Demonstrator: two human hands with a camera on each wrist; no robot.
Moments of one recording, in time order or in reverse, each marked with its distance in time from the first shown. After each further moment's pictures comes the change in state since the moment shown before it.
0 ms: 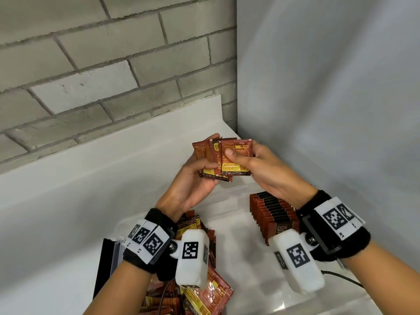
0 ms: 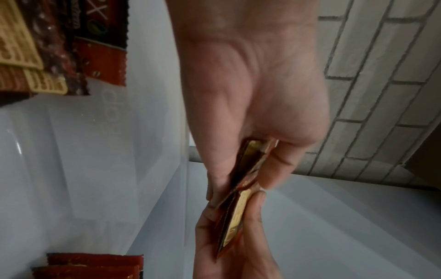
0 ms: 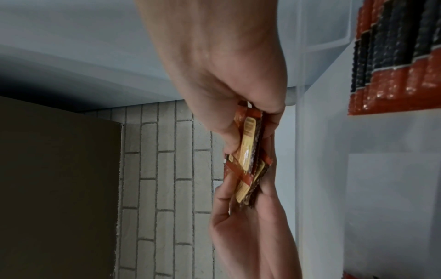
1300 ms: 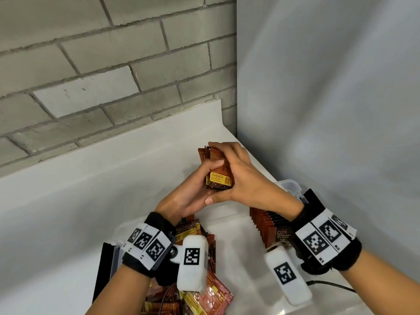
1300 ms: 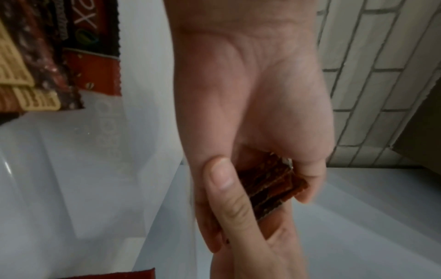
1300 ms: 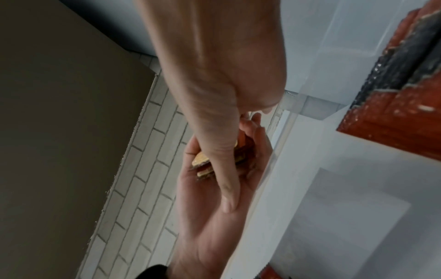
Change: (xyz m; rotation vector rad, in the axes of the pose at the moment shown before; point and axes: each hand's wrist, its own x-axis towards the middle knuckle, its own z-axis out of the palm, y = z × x) left_hand -0.005 0.003 0.009 0.136 0.014 -0.216; right_hand -0.008 0.005 0.018 -0.769 -0.130 -0.392
